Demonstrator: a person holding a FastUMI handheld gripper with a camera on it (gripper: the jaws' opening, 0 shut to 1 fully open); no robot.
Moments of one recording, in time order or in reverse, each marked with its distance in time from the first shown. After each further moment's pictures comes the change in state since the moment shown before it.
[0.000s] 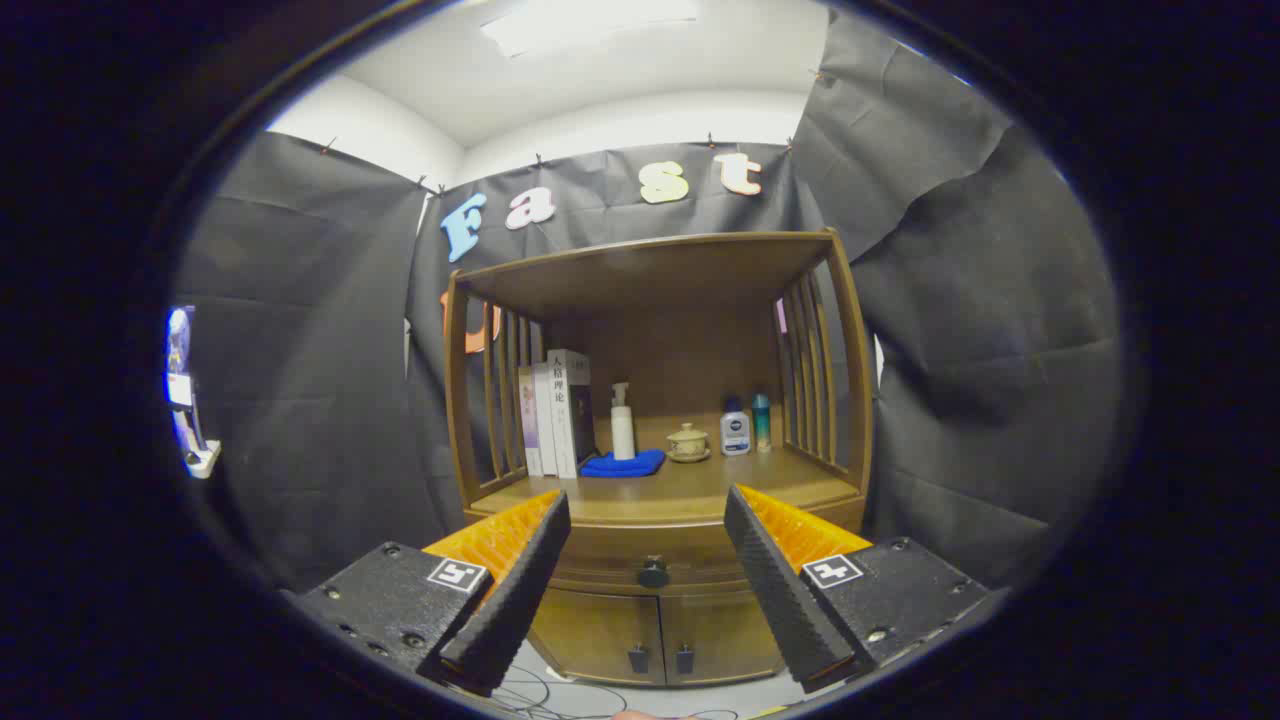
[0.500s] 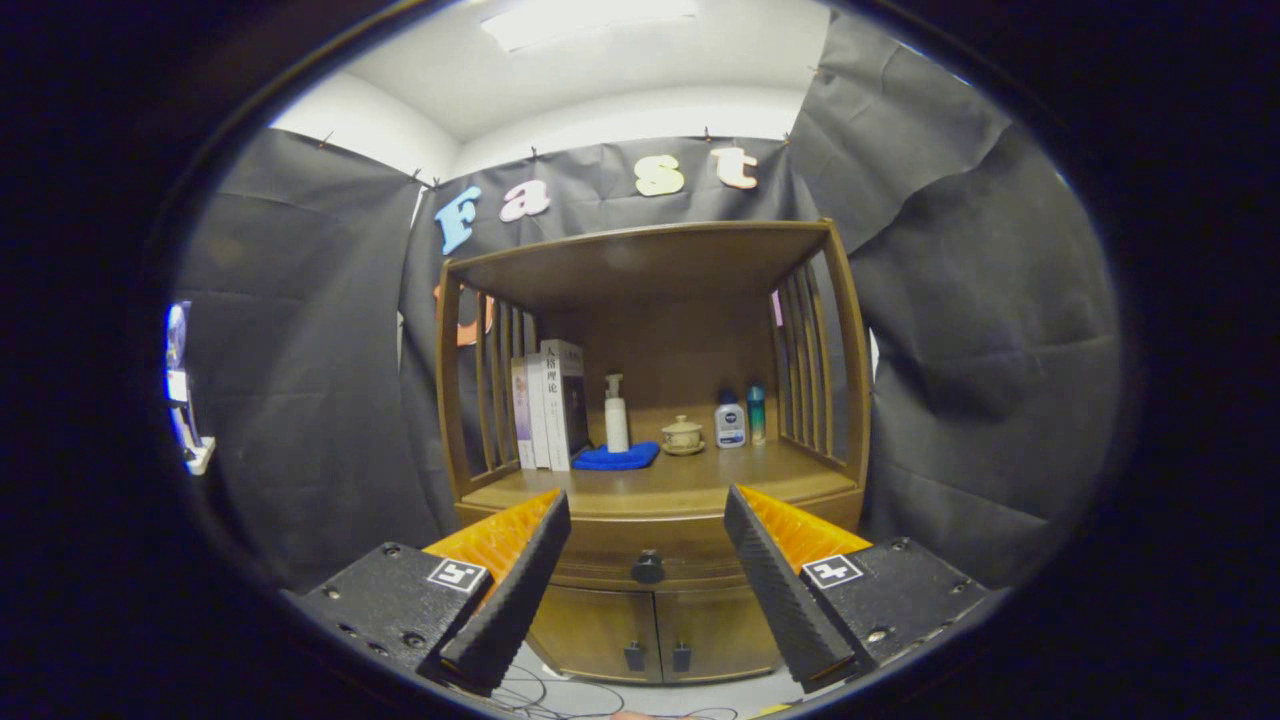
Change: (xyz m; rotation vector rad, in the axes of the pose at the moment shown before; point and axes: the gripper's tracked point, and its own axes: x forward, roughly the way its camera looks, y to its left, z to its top) arm 0.009 -0.003 -0.013 0.010 0.019 -0.025
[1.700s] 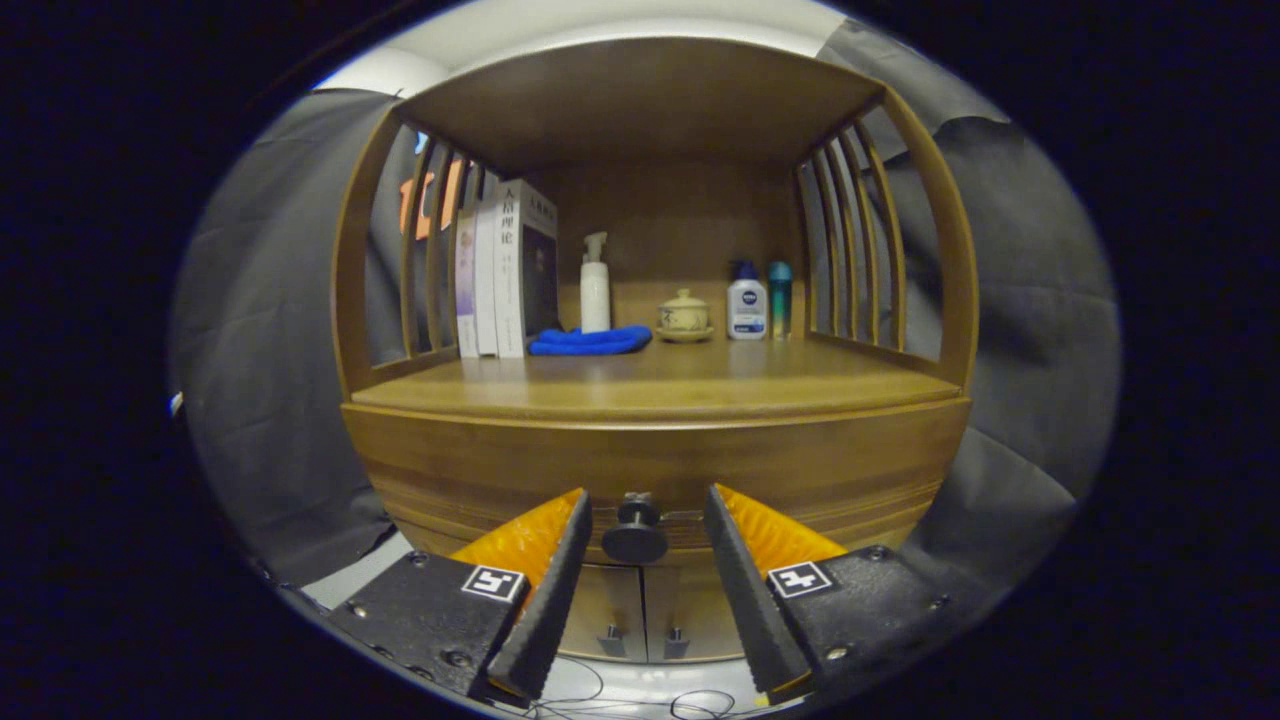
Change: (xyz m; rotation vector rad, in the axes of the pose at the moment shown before) arm 0.163 -0.010 -0.154 -0.048 0.281 -0.063
